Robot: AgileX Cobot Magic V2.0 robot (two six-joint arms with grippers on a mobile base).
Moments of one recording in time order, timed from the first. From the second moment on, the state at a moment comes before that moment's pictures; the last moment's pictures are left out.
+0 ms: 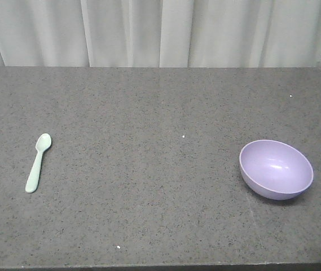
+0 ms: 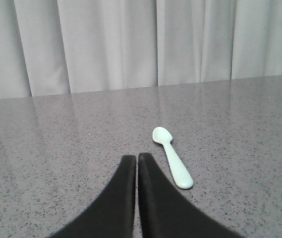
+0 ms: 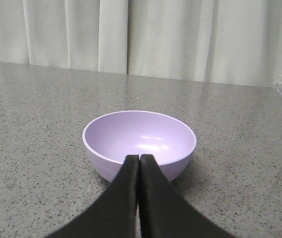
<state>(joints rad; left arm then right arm) 0.00 -0.01 0.03 0.13 0.09 -0.13 0.15 0.12 0.03 0.03 -0.01 -0.07</state>
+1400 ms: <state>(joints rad) 0.00 0.62 -0.91 0.07 0.94 -0.16 0.15 0.55 -0.74 0.02 0.86 0.14</state>
